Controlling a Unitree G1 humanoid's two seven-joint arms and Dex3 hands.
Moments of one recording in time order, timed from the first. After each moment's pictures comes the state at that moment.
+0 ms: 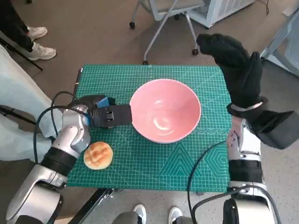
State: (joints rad) left arm -0.77 0.52 -0.51 0.57 0.73 0.39 -0.46; right arm -0.79 -0.16 -0.17 0.60 0.32 -0.64 0.57
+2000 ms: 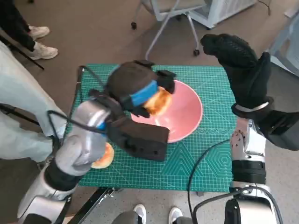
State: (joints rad) left arm -0.81 0.40 -0.45 -0.11 0.79 0.25 -0.48; right arm -0.77 -0.18 -0.20 0.56 0.39 -0.60 0.65
